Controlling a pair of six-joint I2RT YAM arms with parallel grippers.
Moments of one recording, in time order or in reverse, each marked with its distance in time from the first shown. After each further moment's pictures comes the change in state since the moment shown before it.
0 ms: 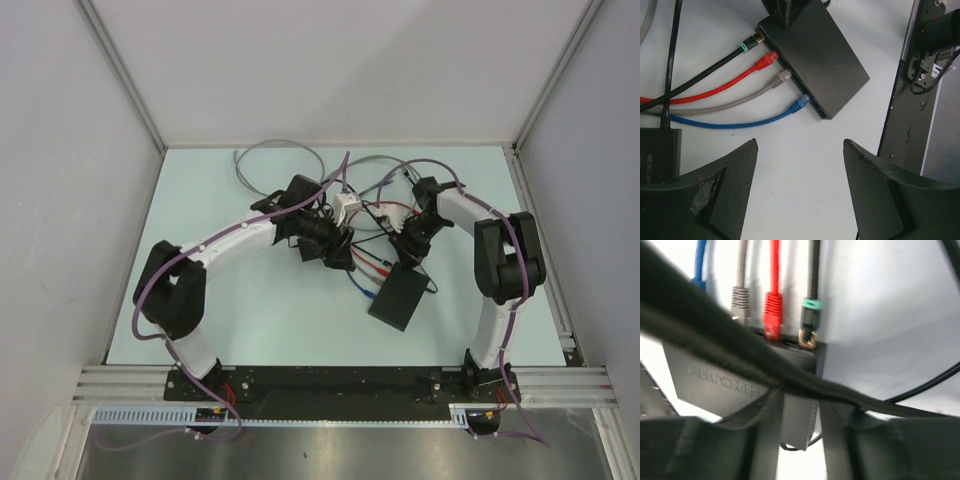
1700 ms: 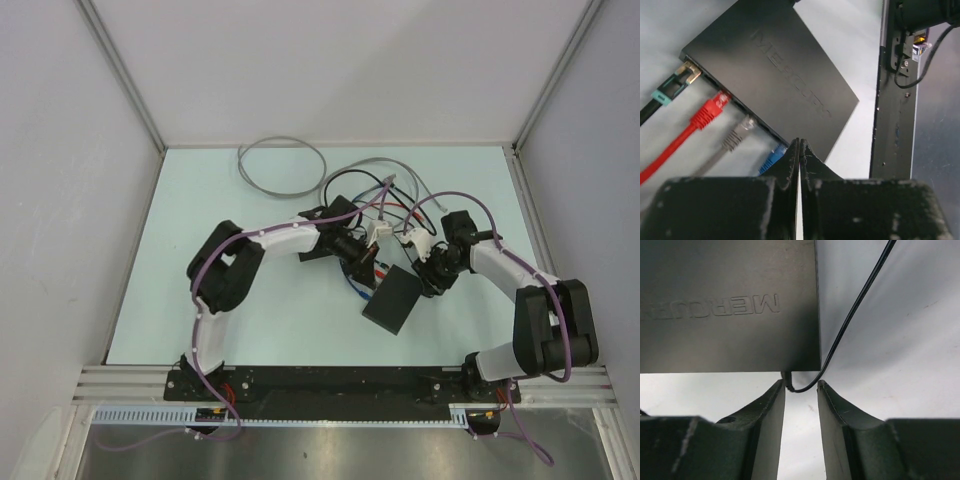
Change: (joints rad) left arm -0.124 0.295 0.091 0.077 0.170 0.002; right arm -0.048 -0.521 -0.553 0.301 0.169 0.170
